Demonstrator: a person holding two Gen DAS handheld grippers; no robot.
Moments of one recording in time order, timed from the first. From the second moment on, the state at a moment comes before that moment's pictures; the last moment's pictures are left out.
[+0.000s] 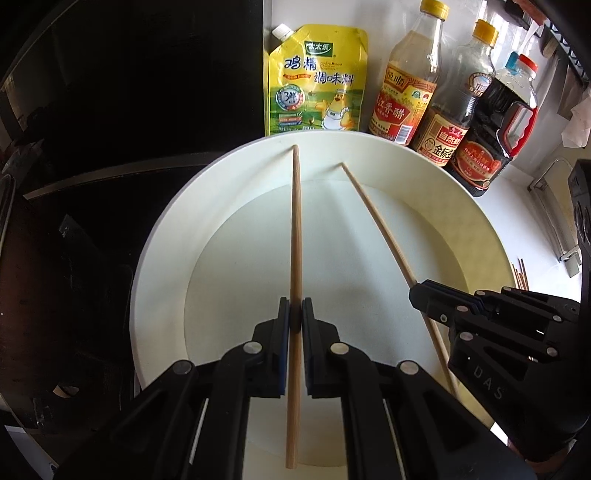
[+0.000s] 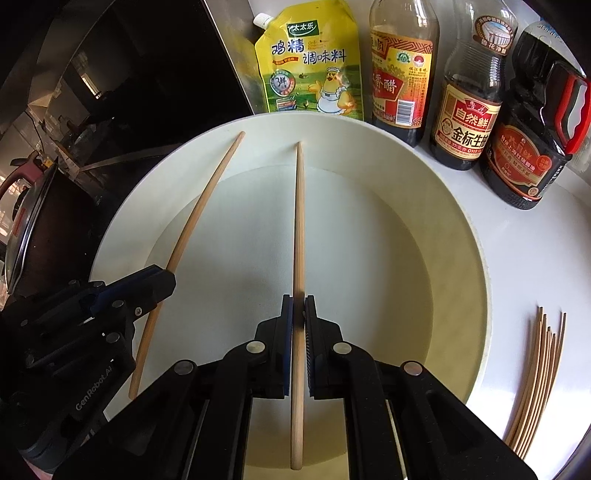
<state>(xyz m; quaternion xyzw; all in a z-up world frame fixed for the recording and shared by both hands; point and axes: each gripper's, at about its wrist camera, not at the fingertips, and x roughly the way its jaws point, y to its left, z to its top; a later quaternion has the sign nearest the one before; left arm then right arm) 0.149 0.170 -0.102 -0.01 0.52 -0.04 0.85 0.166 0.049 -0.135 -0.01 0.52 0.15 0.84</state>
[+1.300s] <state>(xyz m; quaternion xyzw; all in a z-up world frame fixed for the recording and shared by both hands) 0.084 0.165 -0.046 -0.04 0.48 0.00 0.88 0.088 0.001 -0.090 0.01 0.48 0.15 0.87</state>
